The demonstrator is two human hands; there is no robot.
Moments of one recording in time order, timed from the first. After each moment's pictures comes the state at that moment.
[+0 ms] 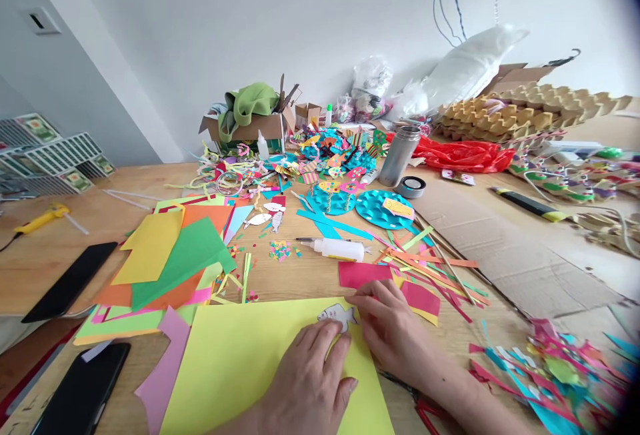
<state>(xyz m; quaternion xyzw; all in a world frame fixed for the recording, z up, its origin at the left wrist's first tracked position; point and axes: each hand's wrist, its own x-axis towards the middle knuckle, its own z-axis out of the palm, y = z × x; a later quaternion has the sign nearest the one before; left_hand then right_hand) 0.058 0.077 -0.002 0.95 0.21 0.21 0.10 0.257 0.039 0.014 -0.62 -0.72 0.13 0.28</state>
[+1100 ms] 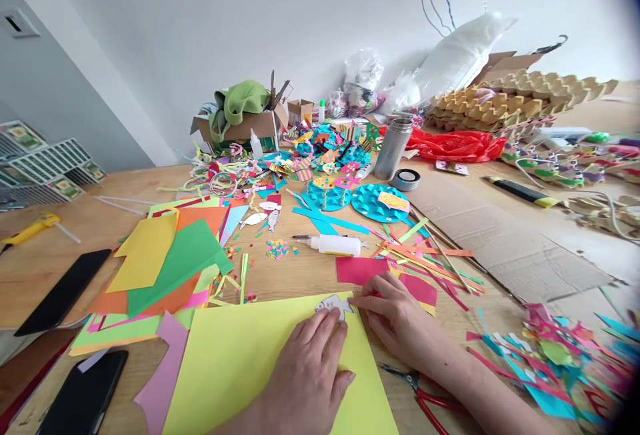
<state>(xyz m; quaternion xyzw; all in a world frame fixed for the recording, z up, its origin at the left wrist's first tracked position) 0.054 0.083 -0.011 0.97 0.20 0.13 0.09 0.268 0.041 0.016 -0.62 -0.74 0.10 0.24</state>
